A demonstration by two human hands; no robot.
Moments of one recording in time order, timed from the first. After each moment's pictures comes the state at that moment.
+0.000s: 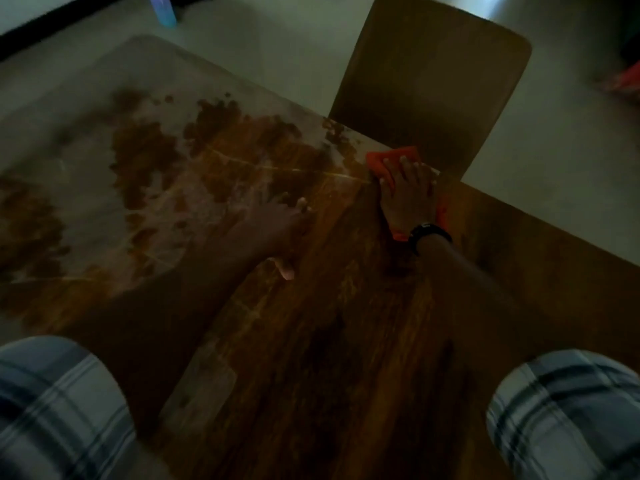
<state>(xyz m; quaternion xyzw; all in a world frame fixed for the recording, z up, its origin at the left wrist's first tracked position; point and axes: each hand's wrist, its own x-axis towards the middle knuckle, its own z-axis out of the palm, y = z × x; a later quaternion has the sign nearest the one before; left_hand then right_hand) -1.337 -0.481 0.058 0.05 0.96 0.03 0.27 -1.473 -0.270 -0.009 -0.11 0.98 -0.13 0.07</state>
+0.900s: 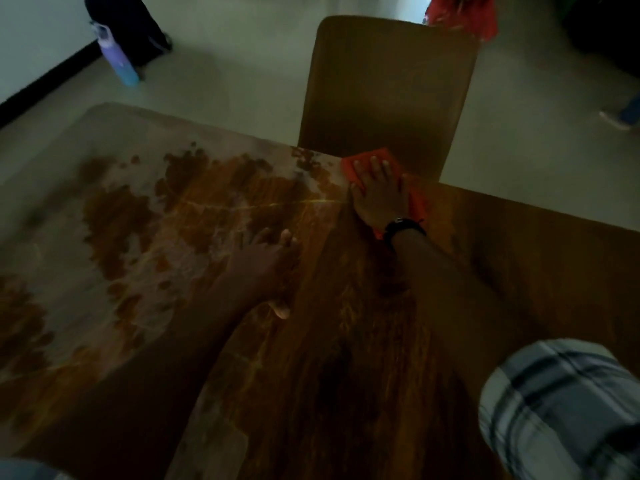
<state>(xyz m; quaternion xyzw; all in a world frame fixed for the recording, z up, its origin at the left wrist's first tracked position) -1.342 -0.484 0.054 0.06 0.95 -0.03 0.30 -1.500 -0.293 -0.005 -0.11 0.98 -0.13 0.10</state>
